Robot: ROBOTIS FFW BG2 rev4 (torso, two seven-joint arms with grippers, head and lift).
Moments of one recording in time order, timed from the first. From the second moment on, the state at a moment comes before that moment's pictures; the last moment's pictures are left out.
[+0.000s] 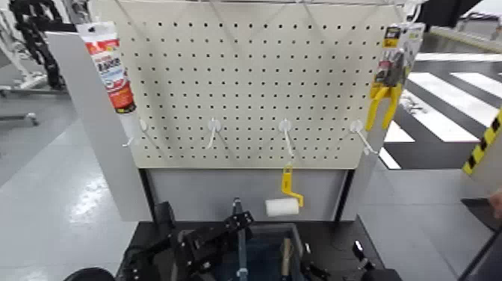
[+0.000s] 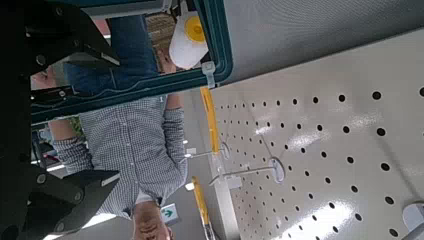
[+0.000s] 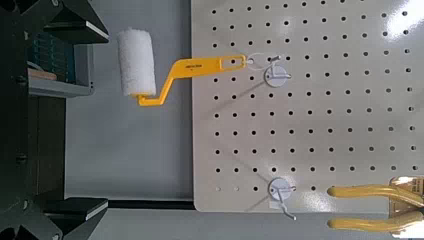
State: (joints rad) left arm -0.17 0.26 -0.18 -1.41 1.45 0.90 -0.51; right arm 0.35 -0.13 0.25 -1.81 -0.06 -0.13 -0.22
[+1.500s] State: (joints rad) left arm -0.10 0.28 -0.20 -1.51 1.55 0.98 -0.47; right arm 0.35 -0.14 0.25 -1.80 -0.07 -0.14 -0.22
